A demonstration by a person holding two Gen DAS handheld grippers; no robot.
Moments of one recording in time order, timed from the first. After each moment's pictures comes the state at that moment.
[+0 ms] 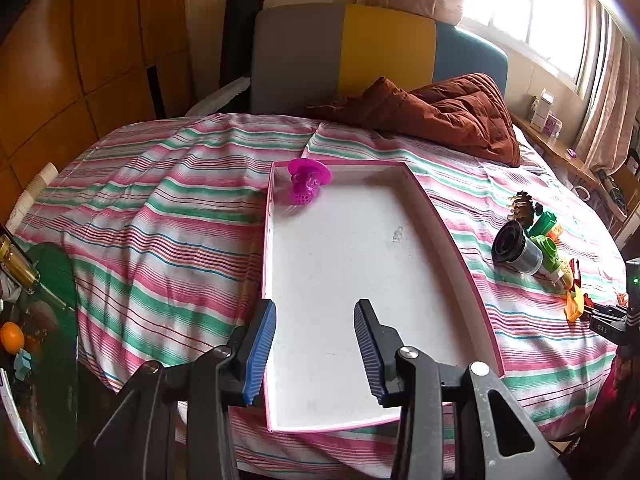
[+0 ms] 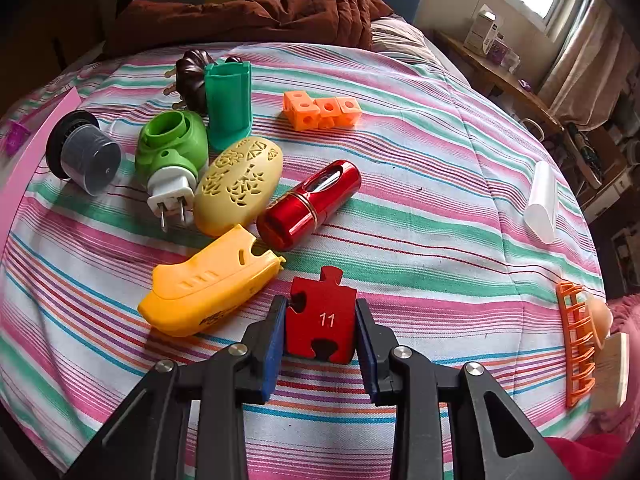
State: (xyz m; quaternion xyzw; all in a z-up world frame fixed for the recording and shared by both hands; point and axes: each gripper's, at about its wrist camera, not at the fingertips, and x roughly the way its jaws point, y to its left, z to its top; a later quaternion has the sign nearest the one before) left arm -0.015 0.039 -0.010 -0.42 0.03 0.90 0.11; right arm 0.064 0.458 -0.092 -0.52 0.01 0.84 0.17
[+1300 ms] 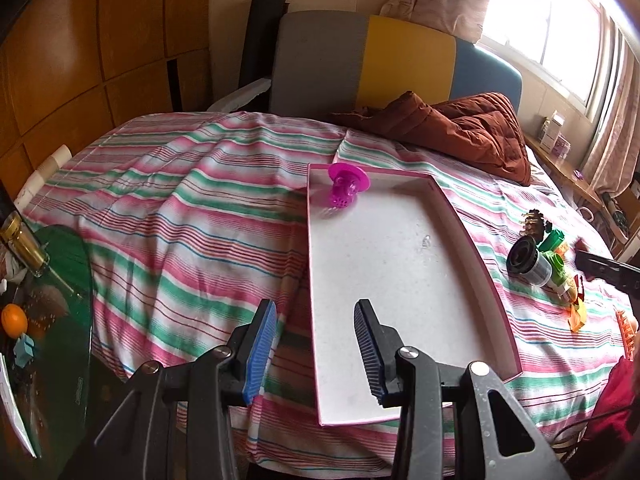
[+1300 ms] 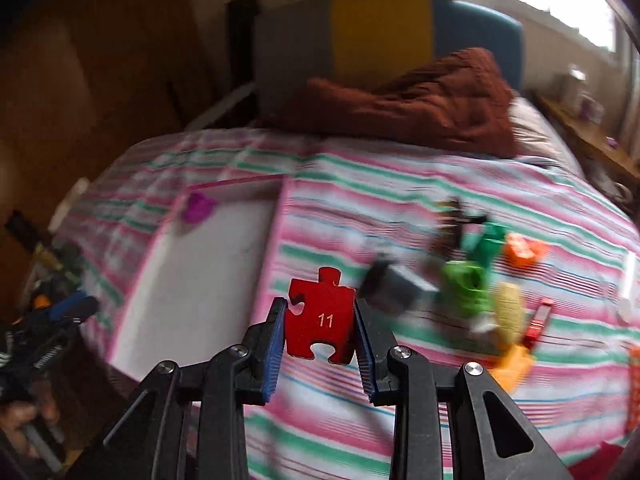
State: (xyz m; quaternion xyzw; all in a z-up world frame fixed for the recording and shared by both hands) left arm -0.014 -0.006 -0.011 -0.42 0.00 0.90 0.10; right arm 0.003 0.268 0.013 -0.43 0.07 0.90 -0.02
